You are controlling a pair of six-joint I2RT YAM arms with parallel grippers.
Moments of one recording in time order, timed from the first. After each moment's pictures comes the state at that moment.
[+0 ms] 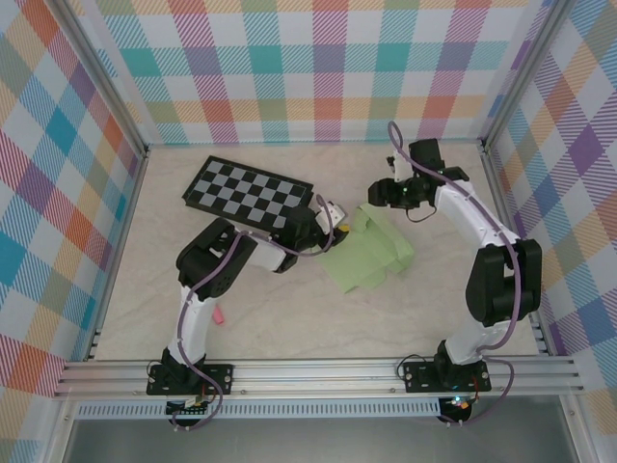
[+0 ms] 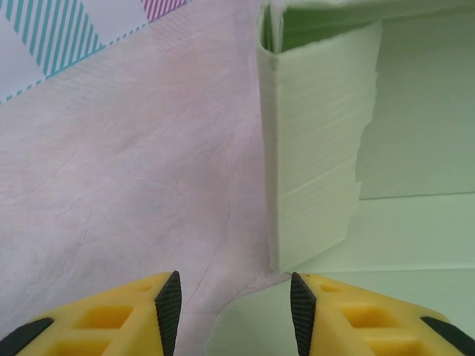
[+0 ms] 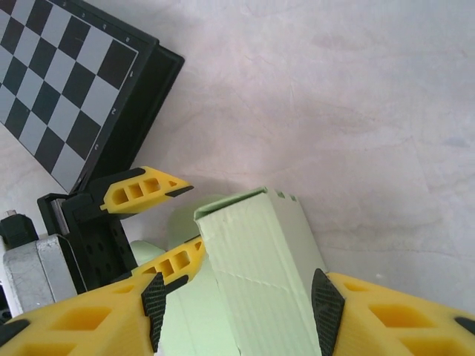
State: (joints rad) left arm -0.65 2.14 1.07 0.75 0.22 0.22; right arm 0.20 1.68 1.41 -0.71 -0.39 0.16
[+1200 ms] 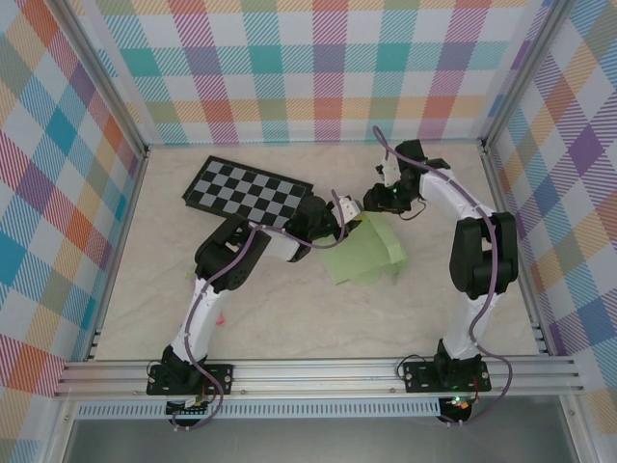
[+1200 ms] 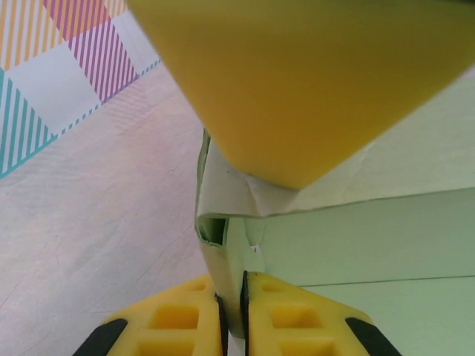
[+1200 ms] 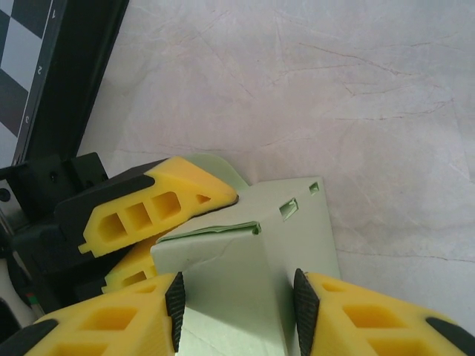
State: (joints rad) left arm -0.68 2.31 1.32 0.76 0.33 0.34; right arm 0.21 1.91 1.52 -0.81 -0.40 0.14
